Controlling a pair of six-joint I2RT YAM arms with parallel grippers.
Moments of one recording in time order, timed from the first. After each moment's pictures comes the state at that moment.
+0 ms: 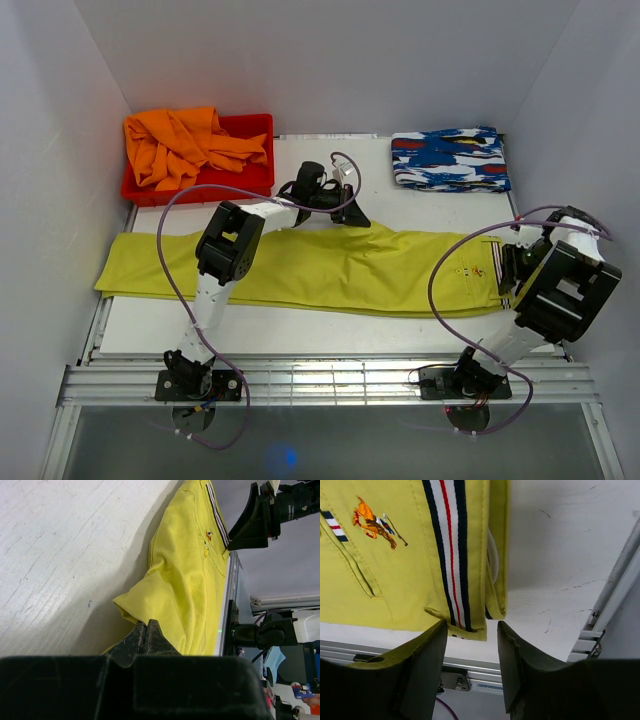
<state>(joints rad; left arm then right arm) -0.53 2.34 1.62 0.25 0.94 -0.58 -0.57 1.65 1.11 -1.02 -0.18 -0.56</state>
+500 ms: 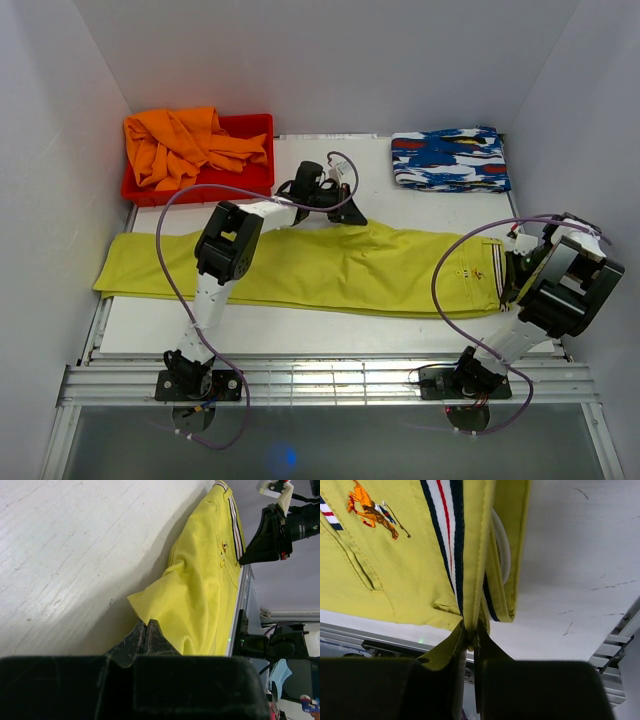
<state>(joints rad) -0.52 2.34 1.62 0.22 0.88 -0.57 -0.60 1.70 1.09 -1.06 -0.21 -0.58</state>
